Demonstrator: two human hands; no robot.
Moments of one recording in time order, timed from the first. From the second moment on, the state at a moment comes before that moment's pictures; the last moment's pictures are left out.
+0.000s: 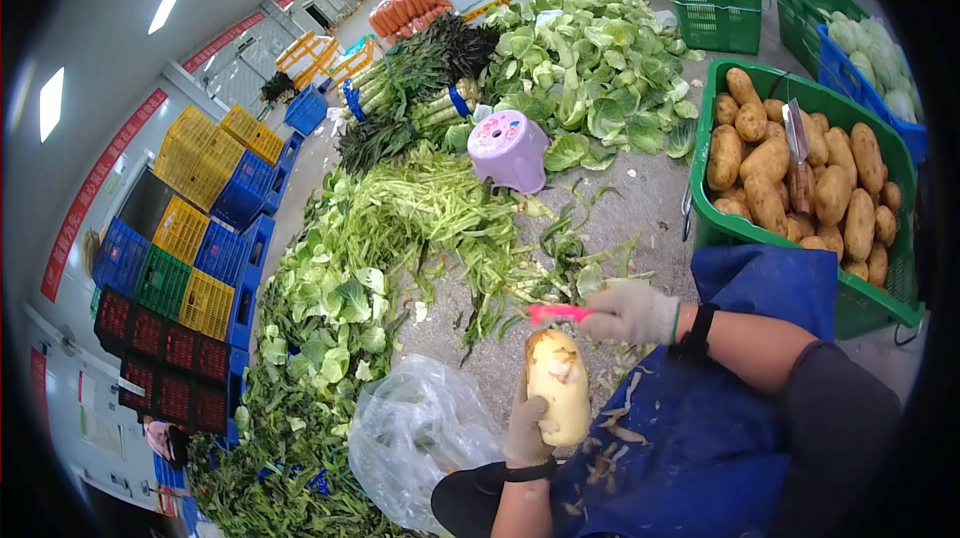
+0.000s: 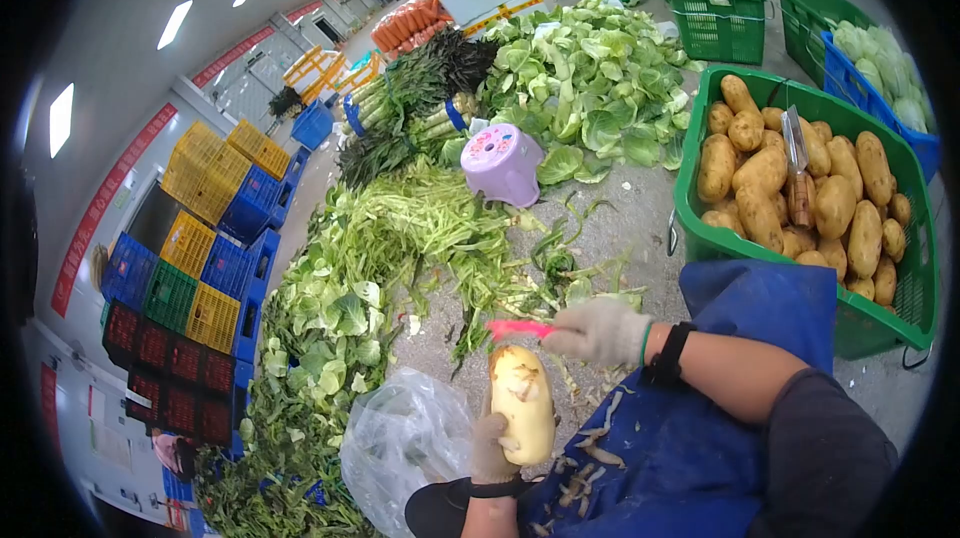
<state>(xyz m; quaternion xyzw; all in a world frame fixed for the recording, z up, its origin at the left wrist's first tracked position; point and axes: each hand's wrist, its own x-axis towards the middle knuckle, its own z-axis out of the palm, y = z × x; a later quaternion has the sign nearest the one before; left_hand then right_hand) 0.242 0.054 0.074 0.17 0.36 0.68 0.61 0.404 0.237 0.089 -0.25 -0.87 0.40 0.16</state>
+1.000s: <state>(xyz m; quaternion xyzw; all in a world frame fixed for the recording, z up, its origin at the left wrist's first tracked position) 0.245 0.062 0.066 0.04 0.26 0.68 0.68 0.388 0.215 0.091 -0.25 -0.91 0.33 0.09</state>
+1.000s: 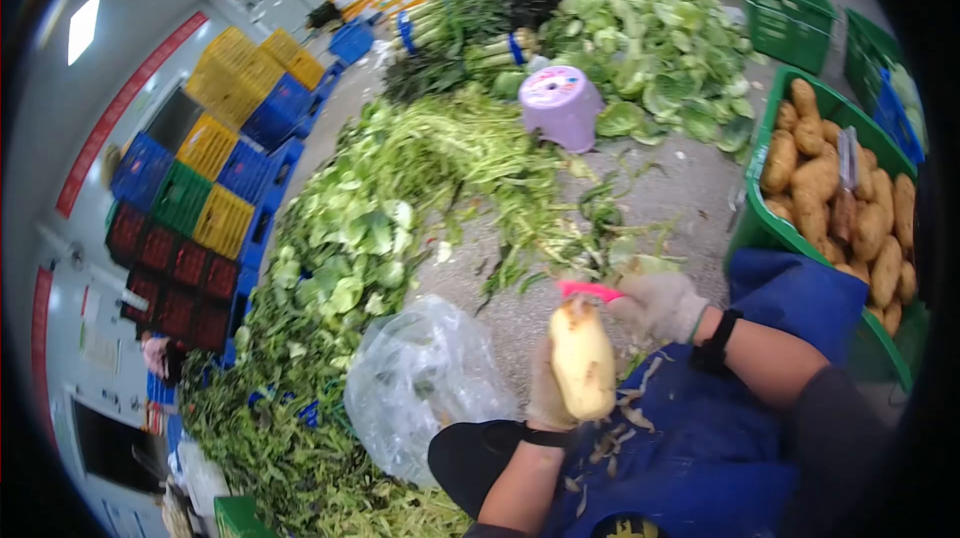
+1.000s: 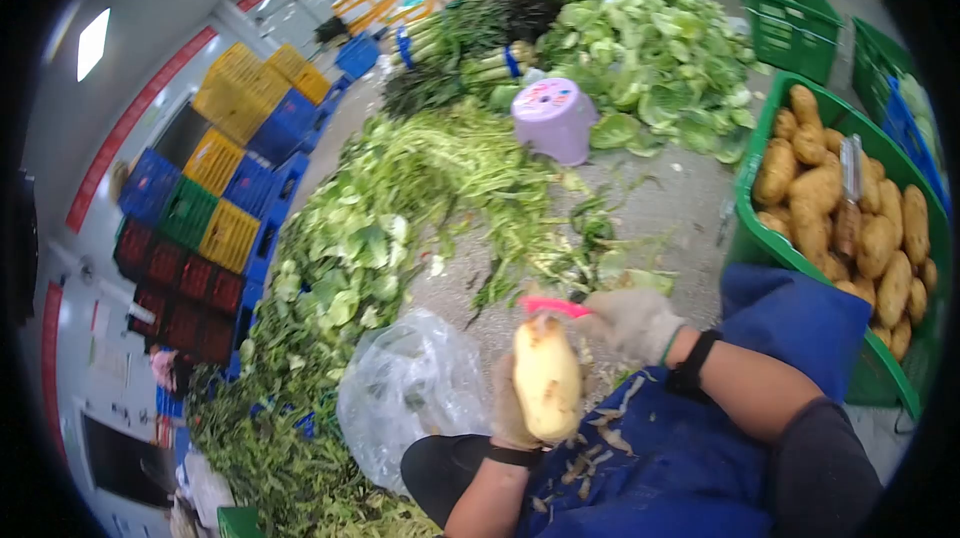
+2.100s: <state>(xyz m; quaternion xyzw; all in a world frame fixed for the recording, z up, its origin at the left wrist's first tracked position) 0.242 0.059 0.034 0.08 0.26 0.69 0.67 0.385 0.197 0.076 -0.28 -0.81 0.48 0.20</state>
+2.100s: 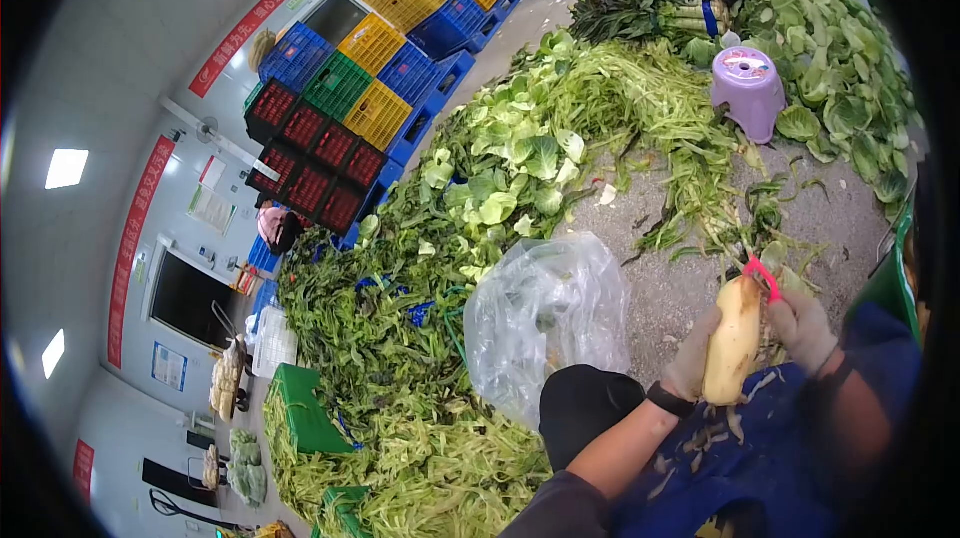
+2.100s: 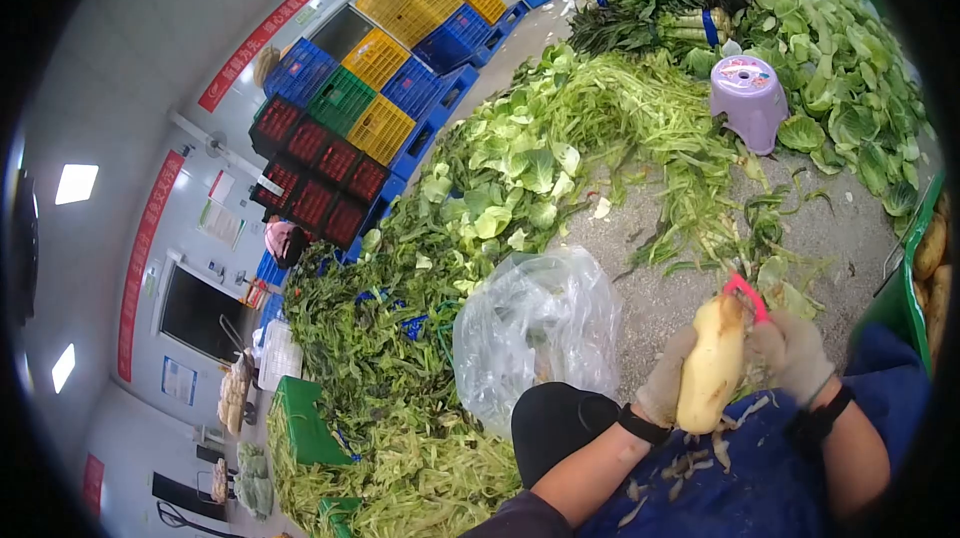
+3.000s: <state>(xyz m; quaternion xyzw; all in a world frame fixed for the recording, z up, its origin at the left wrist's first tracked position) 0.249 0.061 0.064 0.04 0.21 0.71 0.67 0.386 0.203 0.082 -0.32 -0.78 0.51 0.16</state>
